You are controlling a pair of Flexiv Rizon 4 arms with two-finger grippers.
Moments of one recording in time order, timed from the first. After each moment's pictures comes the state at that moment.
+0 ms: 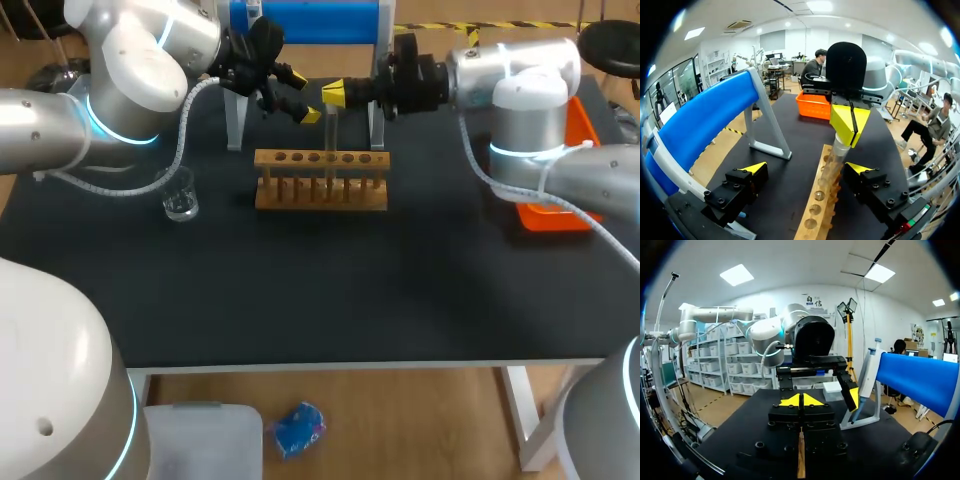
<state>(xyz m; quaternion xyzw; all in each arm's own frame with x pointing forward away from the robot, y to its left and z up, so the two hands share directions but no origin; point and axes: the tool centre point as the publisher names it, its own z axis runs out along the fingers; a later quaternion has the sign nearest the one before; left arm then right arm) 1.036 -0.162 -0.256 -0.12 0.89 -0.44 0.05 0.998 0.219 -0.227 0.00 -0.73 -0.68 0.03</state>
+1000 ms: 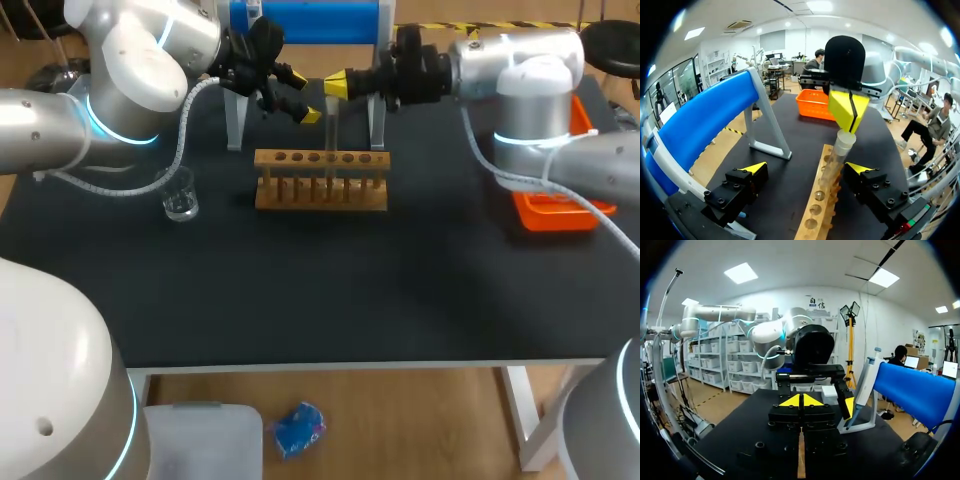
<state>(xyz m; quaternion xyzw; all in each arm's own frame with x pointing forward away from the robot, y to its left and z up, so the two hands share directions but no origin) 1.036 -0.162 -0.256 -0.12 0.89 -0.44 0.05 1.002 0.215 -0.208 0.02 -0.73 -0.68 0.02</state>
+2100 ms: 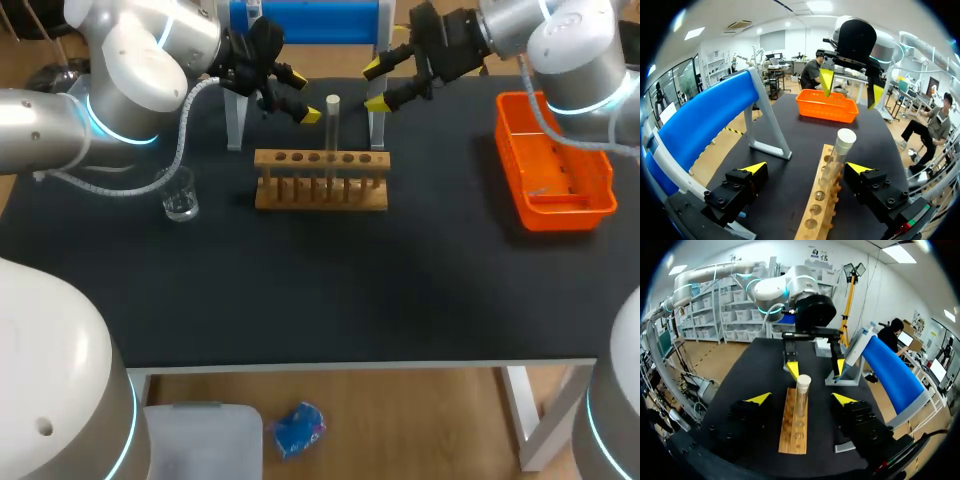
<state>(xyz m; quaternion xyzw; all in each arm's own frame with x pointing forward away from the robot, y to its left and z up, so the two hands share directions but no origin) 1.036 -0.162 -0.256 -0.12 0.89 -0.44 0.05 0.994 0.143 -0.220 0.03 -0.89 -0.46 -0.04</state>
